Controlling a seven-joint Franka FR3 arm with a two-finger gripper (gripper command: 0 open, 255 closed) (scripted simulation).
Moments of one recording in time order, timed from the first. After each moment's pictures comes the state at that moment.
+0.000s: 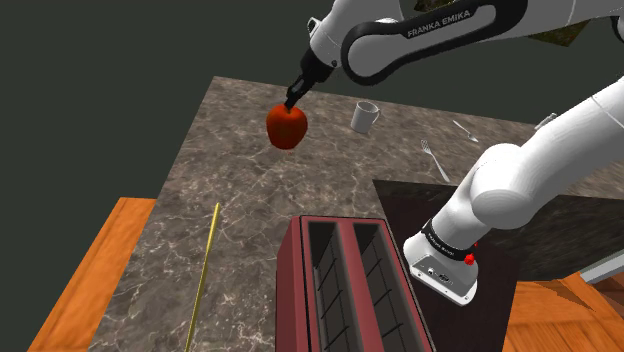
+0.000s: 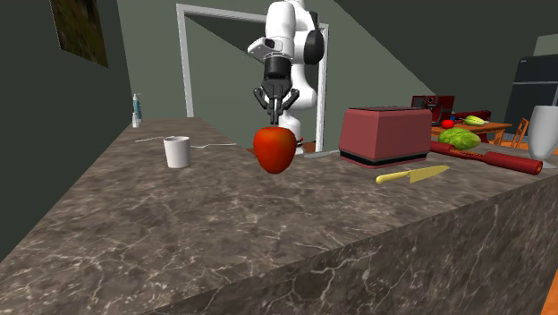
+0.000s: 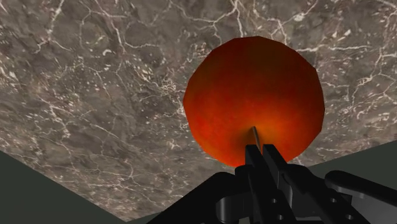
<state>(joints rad) 0.14 -0.29 0.13 -2.48 0.06 2.61 -0.08</state>
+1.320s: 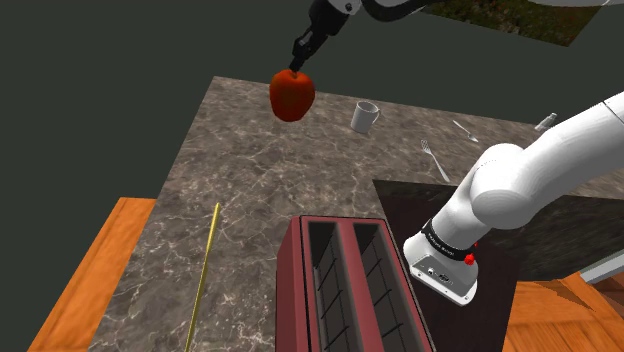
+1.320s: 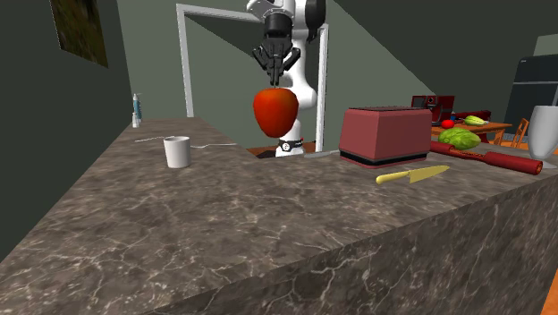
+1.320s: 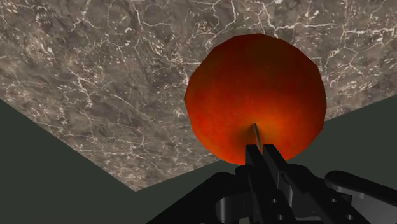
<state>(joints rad) 0.14 -0.38 0.12 -2.28 0.06 2.33 -0.08</state>
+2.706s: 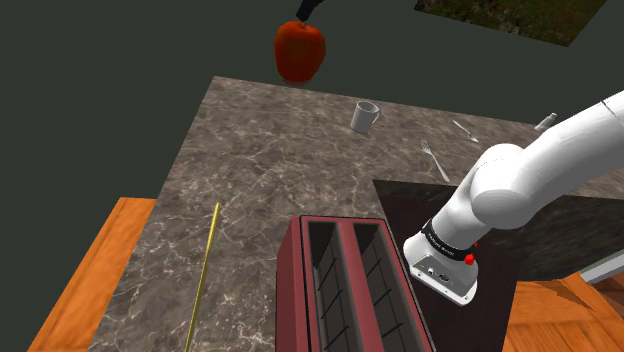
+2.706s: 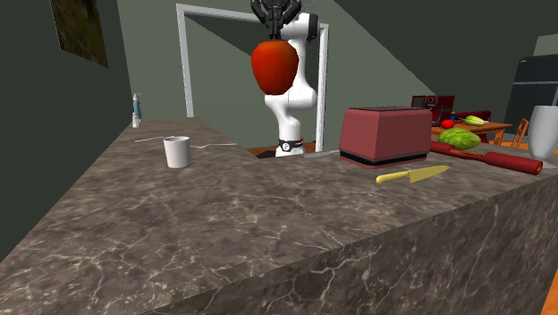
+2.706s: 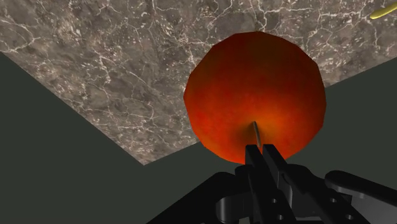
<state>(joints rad) 0.14 -0.38 0.11 -1.99 0.05 2.05 -0.08</state>
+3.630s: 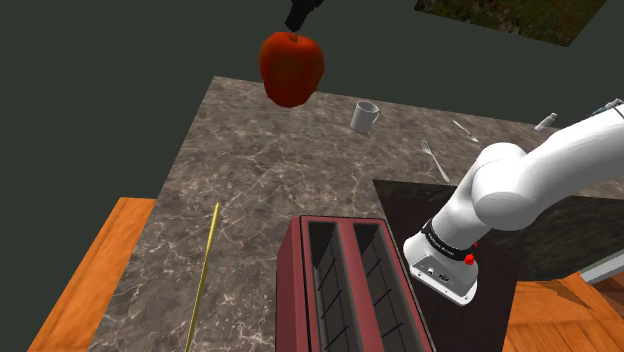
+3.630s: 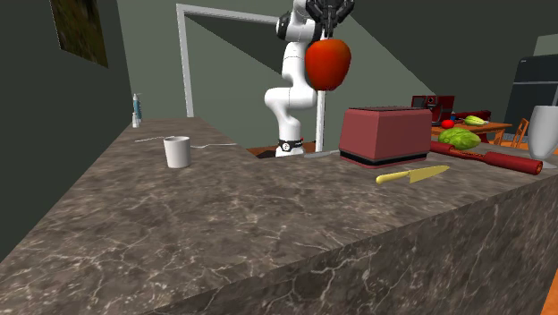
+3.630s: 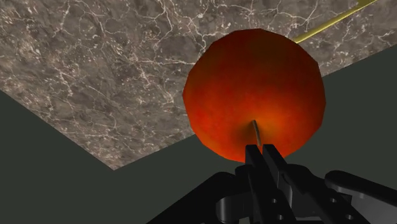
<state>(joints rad) 0.20 -0.49 0.31 -2.03 0.04 1.98 0.18</state>
